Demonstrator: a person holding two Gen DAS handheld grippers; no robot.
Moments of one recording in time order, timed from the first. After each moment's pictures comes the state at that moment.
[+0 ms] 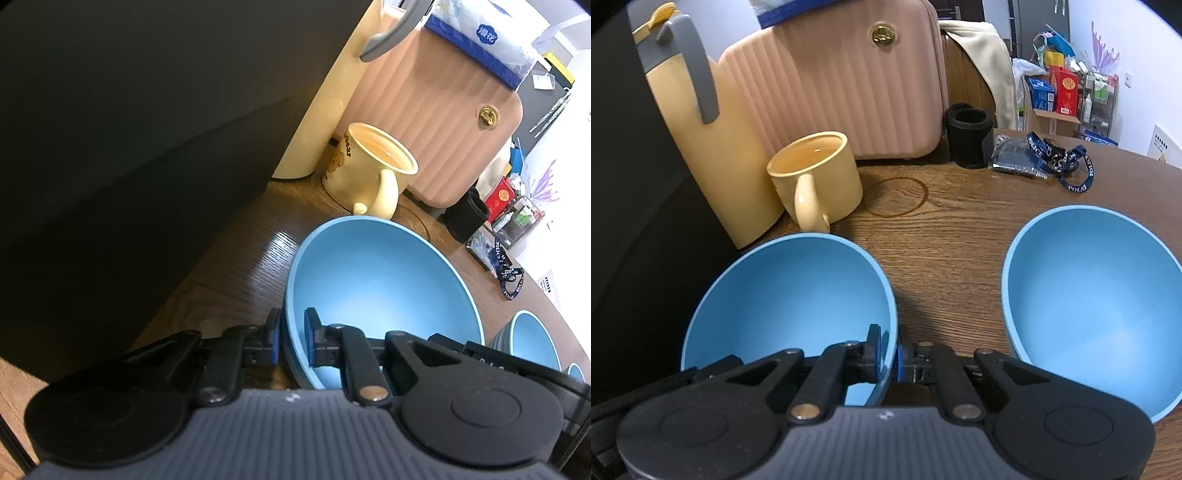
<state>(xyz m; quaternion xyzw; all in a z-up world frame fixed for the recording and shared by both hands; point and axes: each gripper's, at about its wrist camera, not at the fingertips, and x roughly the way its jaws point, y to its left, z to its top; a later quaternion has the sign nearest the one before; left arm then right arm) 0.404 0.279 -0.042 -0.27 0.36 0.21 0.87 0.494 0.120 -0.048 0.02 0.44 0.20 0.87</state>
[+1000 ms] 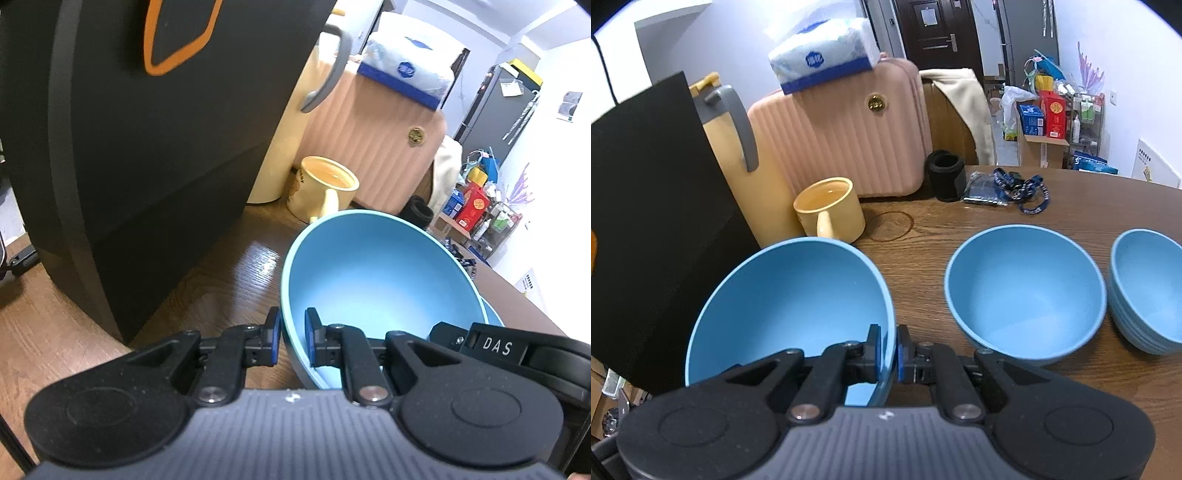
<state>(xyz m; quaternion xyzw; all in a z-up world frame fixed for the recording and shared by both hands) 0.329 0.219 0.021 -0.24 0.32 0.19 0.90 0.419 0.059 0.019 0.04 0.40 0.20 0.89</state>
